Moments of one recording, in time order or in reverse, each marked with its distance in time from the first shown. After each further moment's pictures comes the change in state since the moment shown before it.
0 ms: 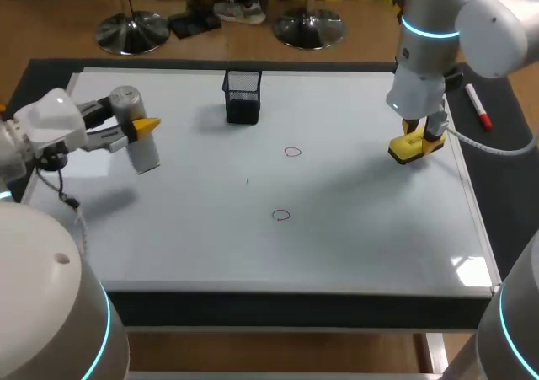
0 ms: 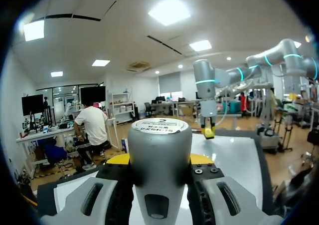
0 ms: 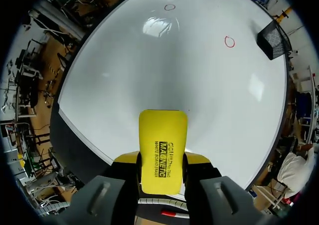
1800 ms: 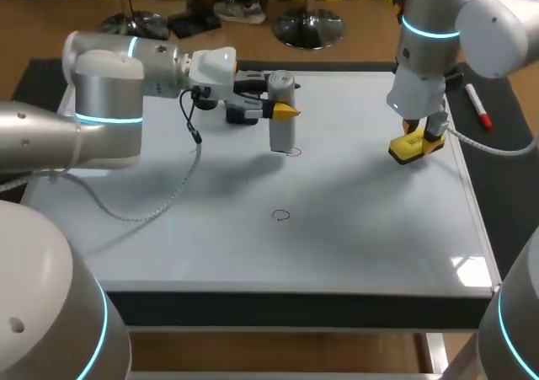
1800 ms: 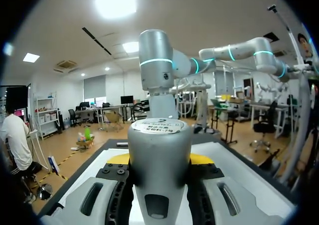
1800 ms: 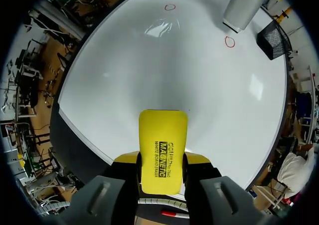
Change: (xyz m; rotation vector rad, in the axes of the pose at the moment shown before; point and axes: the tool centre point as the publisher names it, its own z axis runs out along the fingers) left arm 0.110 0.009 0.247 0.053 0.707 0.028; right arm 0.000 0.000 0.000 -0.001 0.000 0.000
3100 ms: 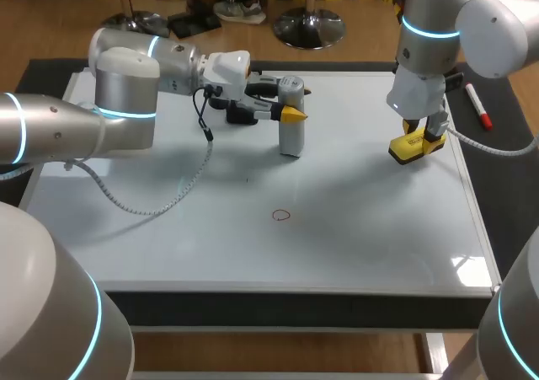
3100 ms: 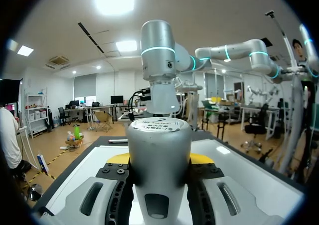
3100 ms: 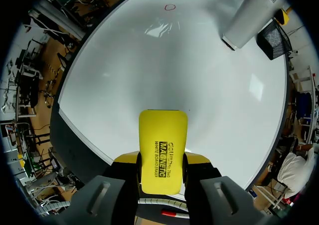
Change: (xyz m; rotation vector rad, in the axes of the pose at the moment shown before) left arm -0.018 0.030 0.020 0.013 0.097 -0.027; right arm 0.000 0.000 0.000 0.000 0.000 0.000
